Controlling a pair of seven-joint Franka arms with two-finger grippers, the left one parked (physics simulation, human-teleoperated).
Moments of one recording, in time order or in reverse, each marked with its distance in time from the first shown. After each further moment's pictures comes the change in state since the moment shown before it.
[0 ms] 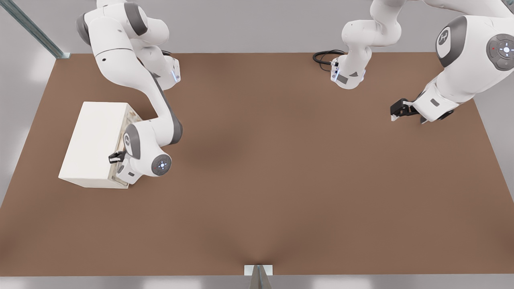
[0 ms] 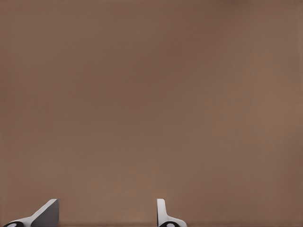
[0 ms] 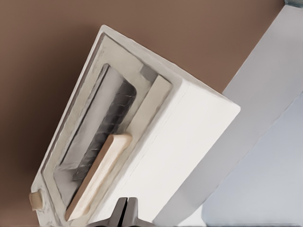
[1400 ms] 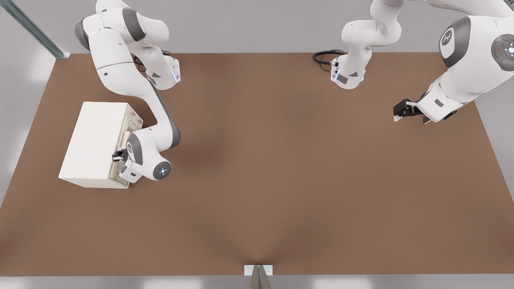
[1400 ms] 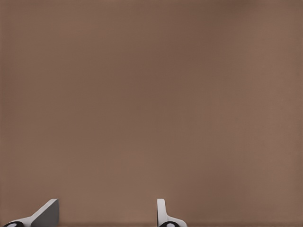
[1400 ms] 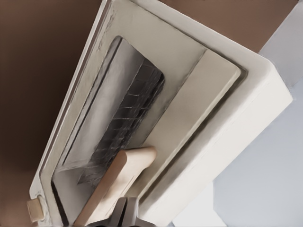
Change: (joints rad) arm -0.033 0.045 0.009 -0.084 0.012 0.021 0.080
